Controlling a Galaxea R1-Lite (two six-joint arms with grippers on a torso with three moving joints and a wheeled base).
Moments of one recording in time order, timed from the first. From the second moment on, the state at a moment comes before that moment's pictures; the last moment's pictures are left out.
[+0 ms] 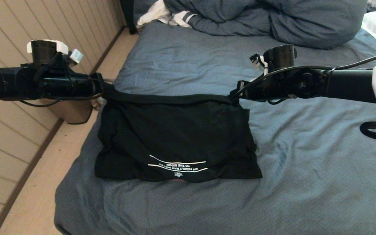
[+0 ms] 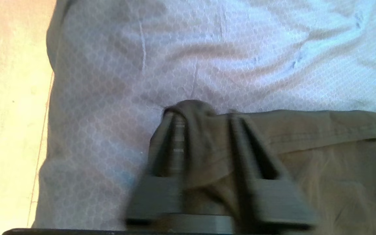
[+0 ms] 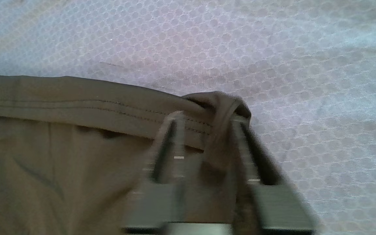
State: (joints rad) left arm -0.04 2.01 -1.68 0.00 -0.35 -0.32; right arm 0.25 2.15 -1.96 0.17 0.15 0.24
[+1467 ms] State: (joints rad) left arm 0.12 1.60 -1.29 0.38 -0.56 -0.13; right arm 0.20 1.89 -1.83 0.81 0.16 0.24
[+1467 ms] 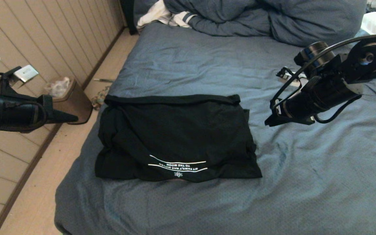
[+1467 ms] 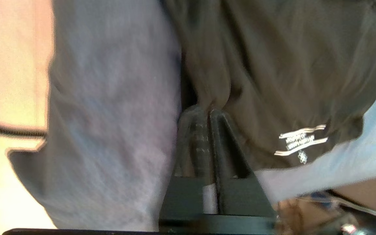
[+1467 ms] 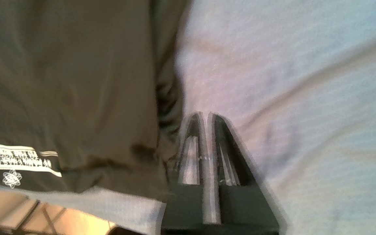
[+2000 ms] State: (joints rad) left arm 0.02 1.68 -1.25 0.32 -0.58 -0.09; right arm 0.32 1.90 -1.79 0.81 0.16 0.25
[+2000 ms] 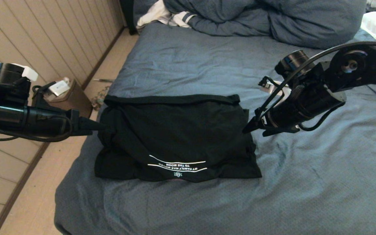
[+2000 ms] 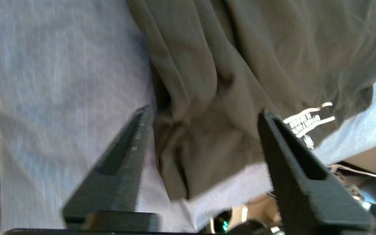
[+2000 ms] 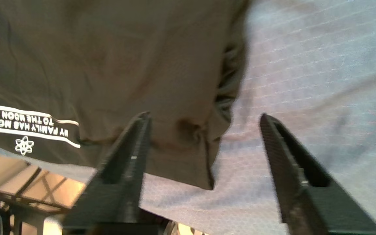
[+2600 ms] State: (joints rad) left arm 0.03 1.70 -1.20 0.24 -0.56 -0.09; right arm 0.33 2.02 -1.80 0.80 0.15 0.25
